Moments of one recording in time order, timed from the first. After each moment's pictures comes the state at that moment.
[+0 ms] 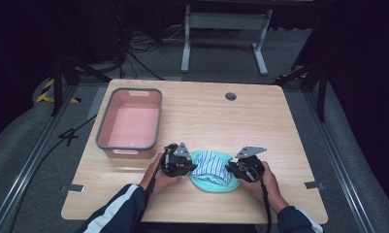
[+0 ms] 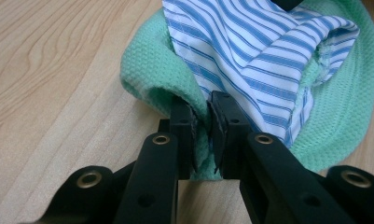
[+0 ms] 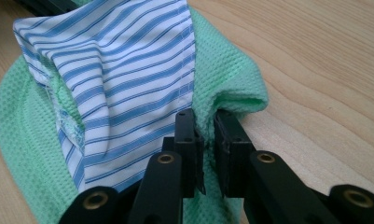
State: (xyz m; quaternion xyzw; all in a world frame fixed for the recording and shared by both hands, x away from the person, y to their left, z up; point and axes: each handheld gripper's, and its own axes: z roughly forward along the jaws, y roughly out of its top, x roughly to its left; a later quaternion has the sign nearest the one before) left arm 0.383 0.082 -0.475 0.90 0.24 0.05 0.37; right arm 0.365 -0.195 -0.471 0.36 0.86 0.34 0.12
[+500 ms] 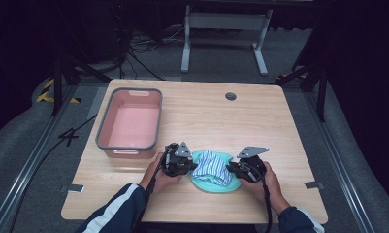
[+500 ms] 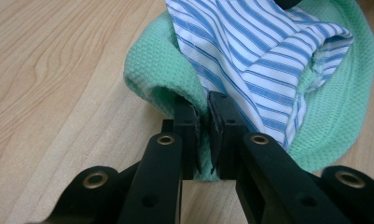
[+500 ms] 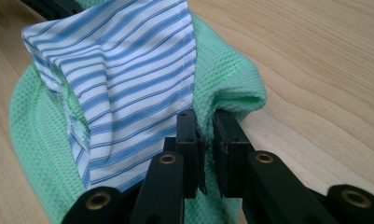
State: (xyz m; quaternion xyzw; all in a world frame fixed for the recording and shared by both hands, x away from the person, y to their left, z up) left arm 0.382 0.082 -0.467 0.90 0.23 0.06 0.37; right arm 0.362 -0.198 -0.465 0.35 0.86 0.35 0.12
